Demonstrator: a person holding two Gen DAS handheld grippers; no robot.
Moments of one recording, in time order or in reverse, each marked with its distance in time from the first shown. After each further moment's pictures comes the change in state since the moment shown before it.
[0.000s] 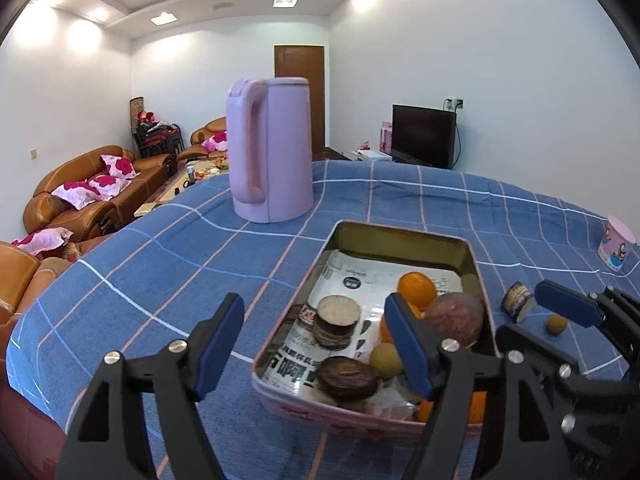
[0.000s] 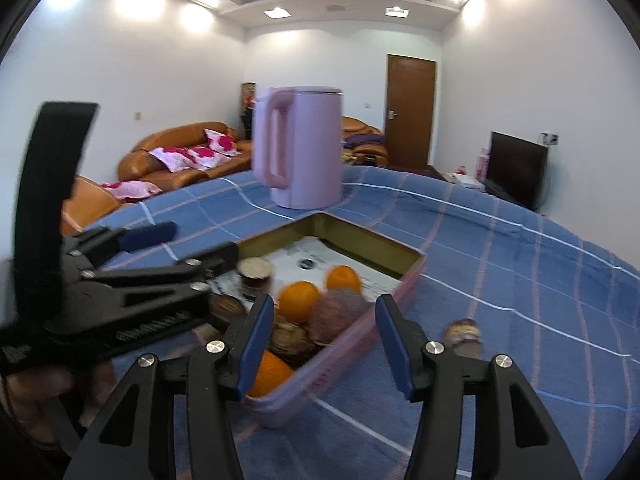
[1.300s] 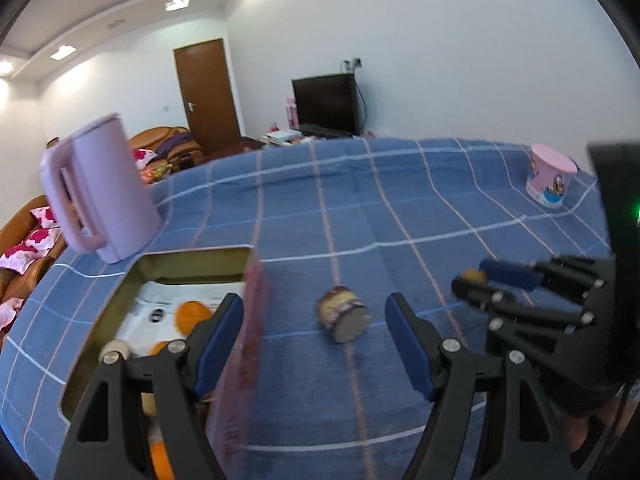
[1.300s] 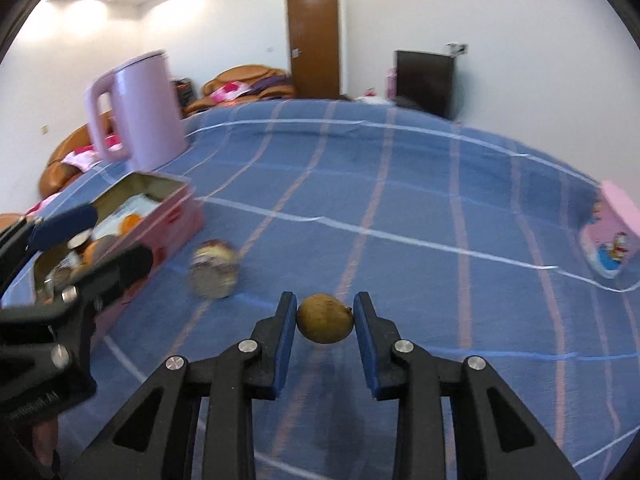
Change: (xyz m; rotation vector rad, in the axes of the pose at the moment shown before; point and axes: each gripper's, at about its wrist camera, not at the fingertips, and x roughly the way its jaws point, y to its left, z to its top) left arm 0.018 -0.174 0.011 0.268 0.103 -0.212; right arm -0.010 -0.165 -0.036 0.252 0.216 -0.238
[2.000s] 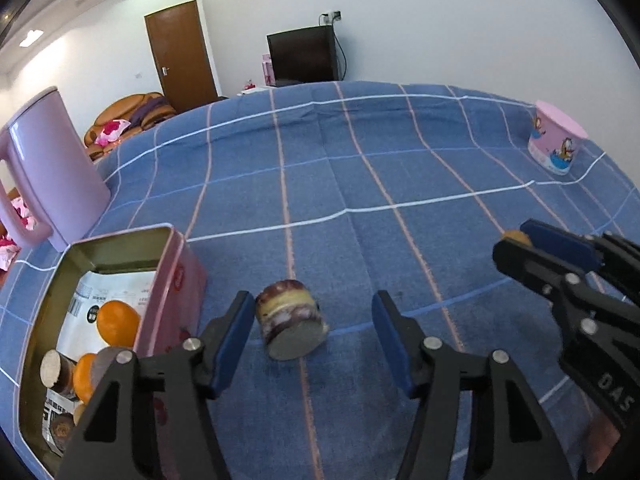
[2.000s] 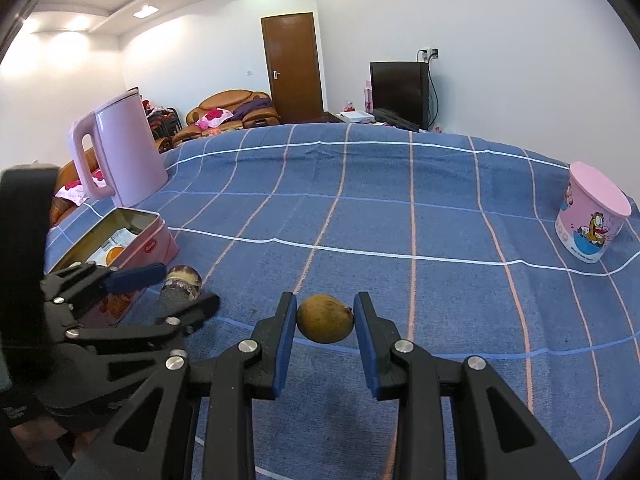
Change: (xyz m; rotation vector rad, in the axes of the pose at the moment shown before) left arm 0.059 -0.023 0.005 0.026 0.166 -0.052; right arm -0.015 -0.030 -0.004 0.069 -0.060 0.016
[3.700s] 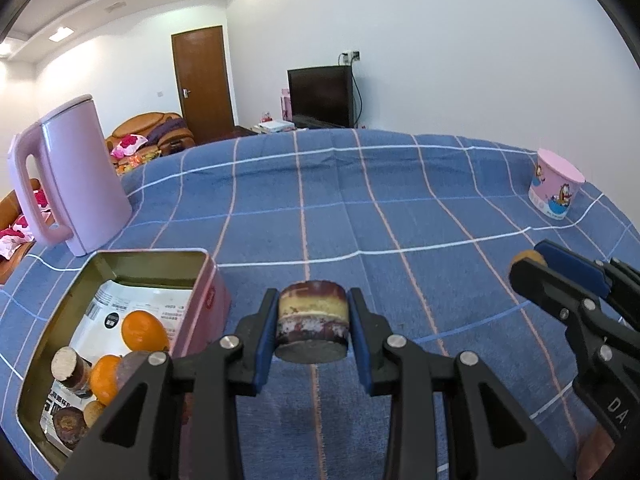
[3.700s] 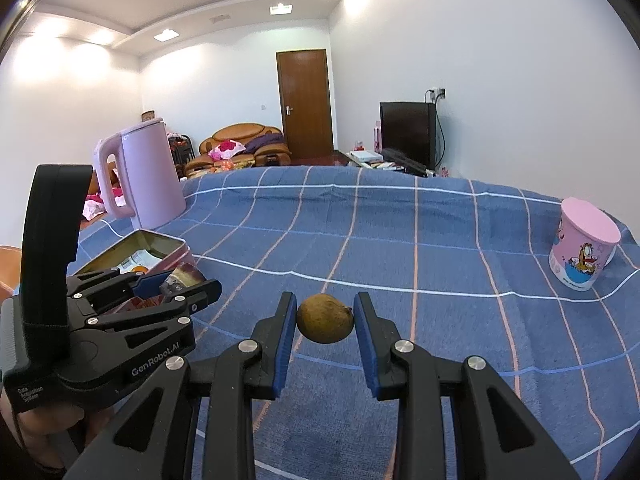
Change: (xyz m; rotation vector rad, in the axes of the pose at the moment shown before) left arm -0.027 0.015 -0.001 -0.085 -0.162 0.014; right arm -0.036 0.008 -0.004 -0.046 -0.163 0.018
